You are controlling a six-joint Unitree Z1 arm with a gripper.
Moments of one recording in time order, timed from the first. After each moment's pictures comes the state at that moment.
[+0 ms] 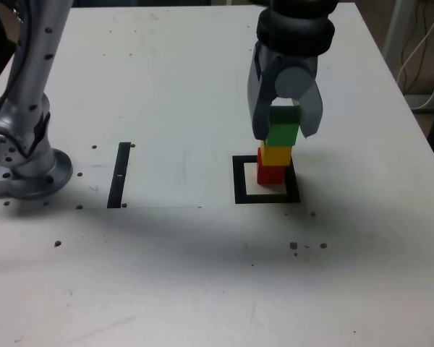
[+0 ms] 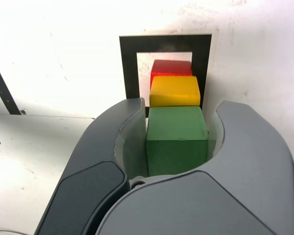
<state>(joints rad) -0.04 2.09 -1.86 1.46 -0.01 -0.06</state>
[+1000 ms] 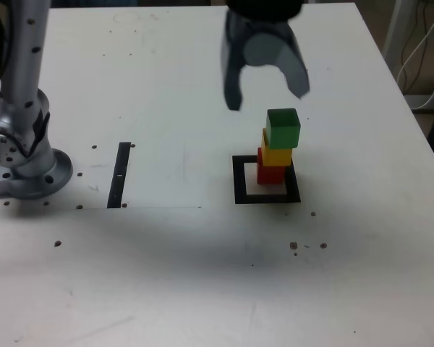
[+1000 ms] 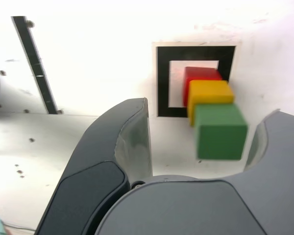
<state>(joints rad) -0.03 1.93 -1.81 1.57 0.04 -0.05</state>
